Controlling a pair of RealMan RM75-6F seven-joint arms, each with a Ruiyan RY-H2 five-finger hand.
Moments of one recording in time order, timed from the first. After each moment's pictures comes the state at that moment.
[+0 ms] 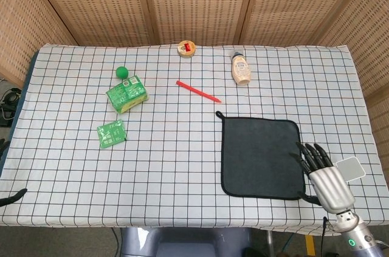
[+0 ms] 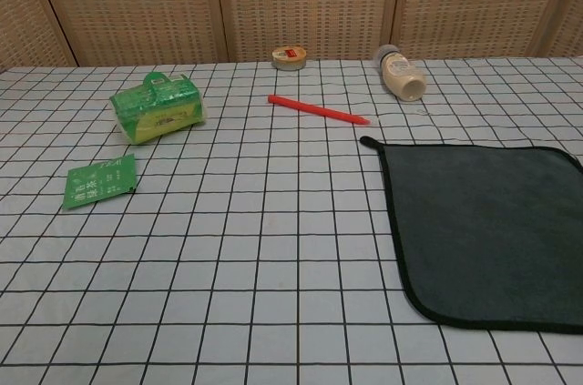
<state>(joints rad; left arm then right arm) 0.00 -0.92 -0.01 -1.82 1.50 1.51 -0.05 0.18 -1.08 -0.01 -1.70 -1.73 1.35 -0.06</state>
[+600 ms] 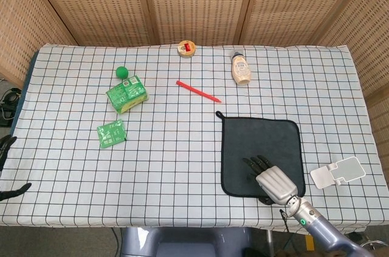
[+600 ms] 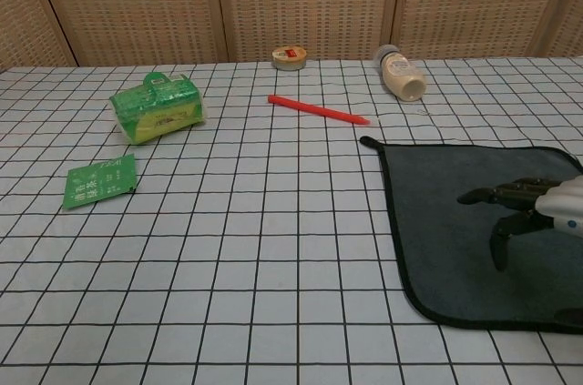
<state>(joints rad) -0.05 -0.96 -0.03 -1.79 1.42 1.43 -0.03 0.42 -1.26 -0.02 -1.65 -1.64 0.92 -0.15</state>
